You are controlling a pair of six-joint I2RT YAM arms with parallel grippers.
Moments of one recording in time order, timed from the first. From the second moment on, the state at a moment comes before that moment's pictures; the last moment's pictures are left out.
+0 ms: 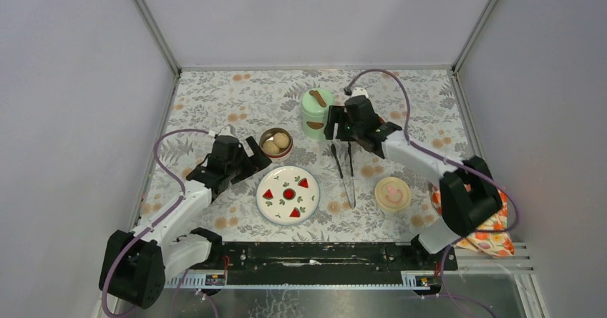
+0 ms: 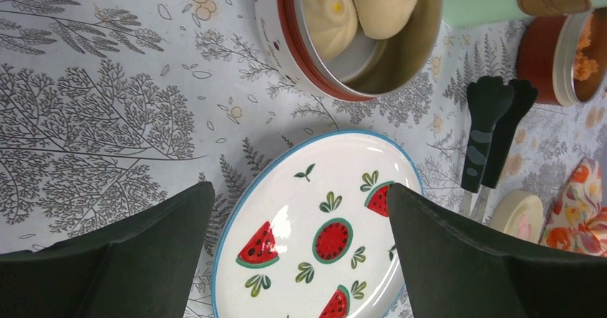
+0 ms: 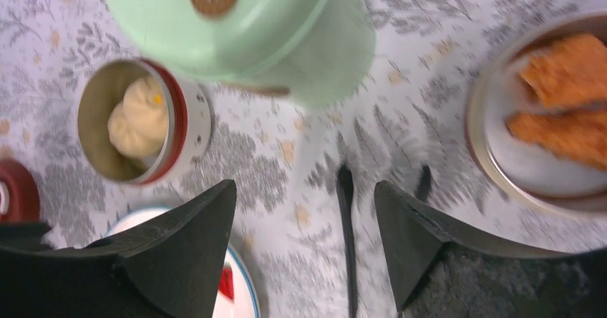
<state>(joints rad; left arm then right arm) -0.33 1.03 0.54 -0.26 0.04 -0.77 0.57 1.65 1.11 -0.13 0.08 0.49</state>
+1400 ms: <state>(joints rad) -0.27 1.61 0.91 -0.20 -0.02 -0.65 0.76 1.12 0.63 -0.40 -0.12 0.42</state>
